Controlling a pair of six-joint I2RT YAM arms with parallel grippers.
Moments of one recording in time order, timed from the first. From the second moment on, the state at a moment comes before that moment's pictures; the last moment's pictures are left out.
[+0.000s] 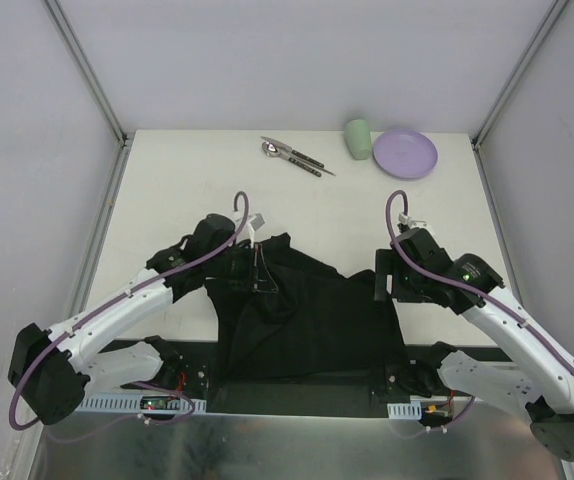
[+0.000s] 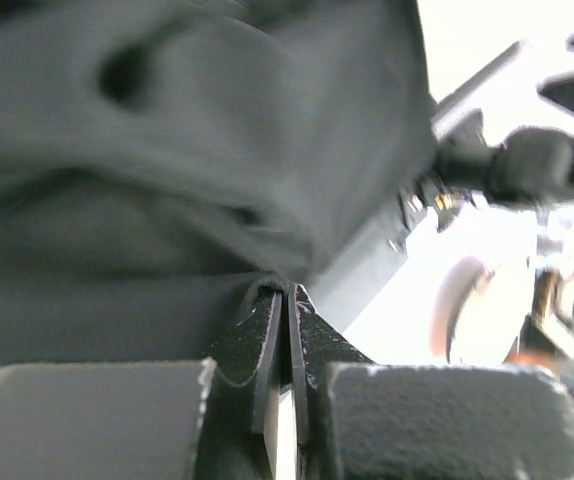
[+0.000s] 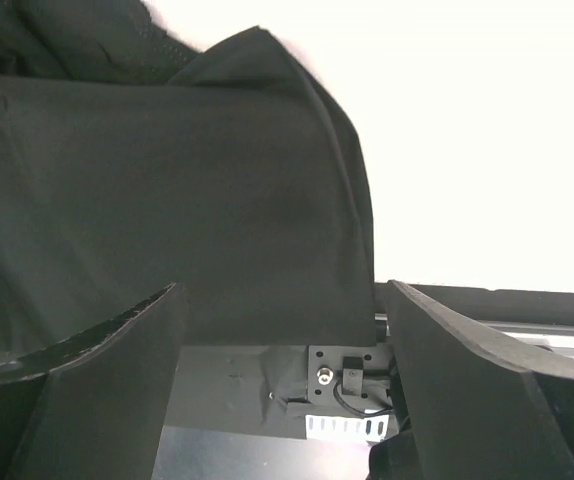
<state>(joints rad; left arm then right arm) -0.64 1.05 0.78 -0.48 0.47 -0.67 0.70 0.89 0.98 -1.17 0.24 0.63</state>
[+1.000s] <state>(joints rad) -1.33 1.67 1.08 -0.23 0.51 -0.73 0.70 0.80 1.09 -1.29 0.51 0.65</state>
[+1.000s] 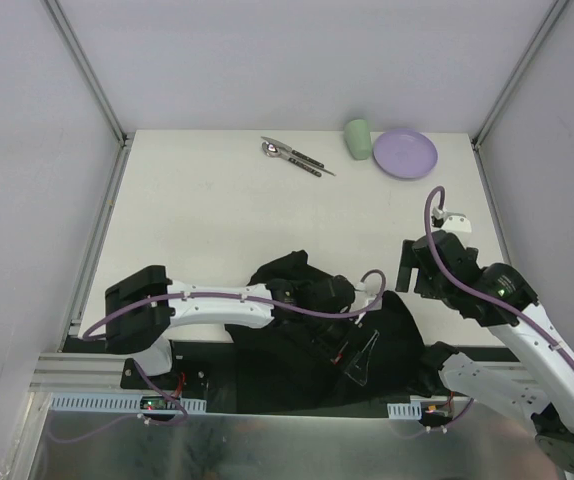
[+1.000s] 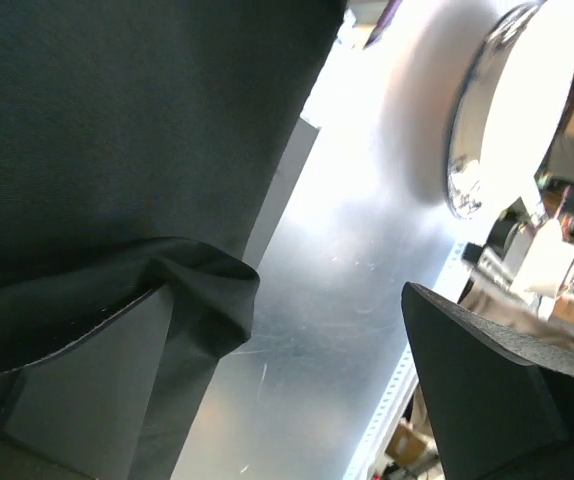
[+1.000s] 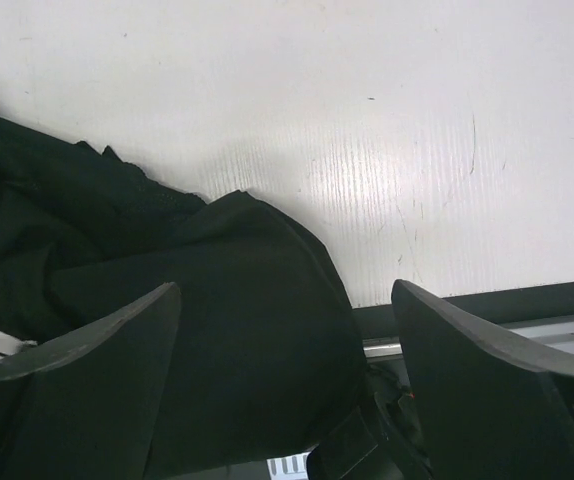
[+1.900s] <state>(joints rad) -0.69 1.15 0.79 -0.33 0.53 -0.66 0.70 0.60 1.02 -1.24 0.31 0.53</state>
